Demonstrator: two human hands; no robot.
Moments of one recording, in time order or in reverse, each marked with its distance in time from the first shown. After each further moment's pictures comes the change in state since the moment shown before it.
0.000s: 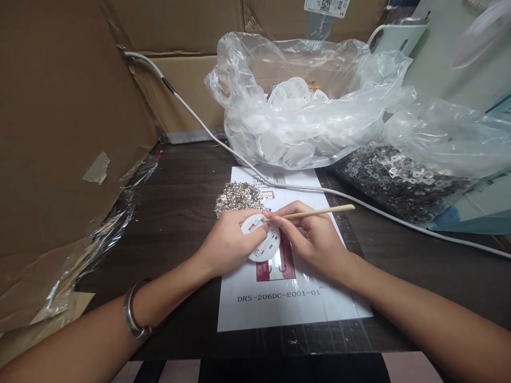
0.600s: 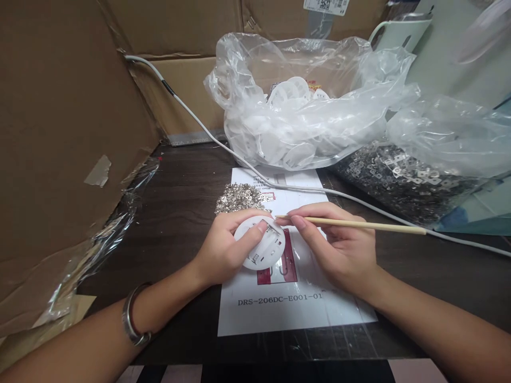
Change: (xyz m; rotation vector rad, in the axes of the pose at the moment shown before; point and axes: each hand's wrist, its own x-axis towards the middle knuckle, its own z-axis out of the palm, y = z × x) left_hand -0.005 -0.003 -0.003 -0.068 0.098 0.283; right_hand -0.007 -0.017 -0.012 0.049 0.241 -0.198
